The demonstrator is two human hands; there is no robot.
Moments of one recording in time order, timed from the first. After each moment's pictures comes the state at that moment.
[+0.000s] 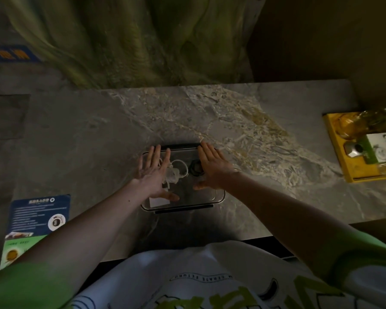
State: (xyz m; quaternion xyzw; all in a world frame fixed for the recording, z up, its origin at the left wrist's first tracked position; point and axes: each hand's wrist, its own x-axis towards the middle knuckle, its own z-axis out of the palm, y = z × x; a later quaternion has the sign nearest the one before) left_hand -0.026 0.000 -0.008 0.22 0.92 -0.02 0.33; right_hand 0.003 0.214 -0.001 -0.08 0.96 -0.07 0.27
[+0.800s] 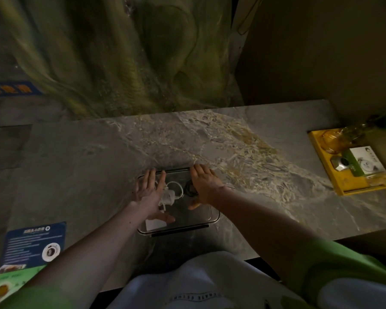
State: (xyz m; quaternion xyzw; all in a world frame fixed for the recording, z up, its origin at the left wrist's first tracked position) left_hand -0.025 0.004 -0.007 0.21 0.92 -0.02 0.32; right_hand -0.006 0.202 0.016 -0.05 0.95 -0.07 0.29
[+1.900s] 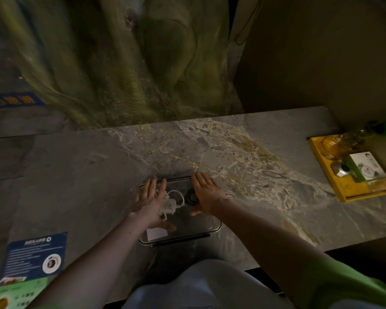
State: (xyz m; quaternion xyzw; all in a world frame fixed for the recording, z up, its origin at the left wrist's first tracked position) left_hand -0.027 0.001 -0.009 0.21 0.92 0.01 0.32; right_hand -0.001 0.211 0.002 -0.06 0.95 -0.09 0.28
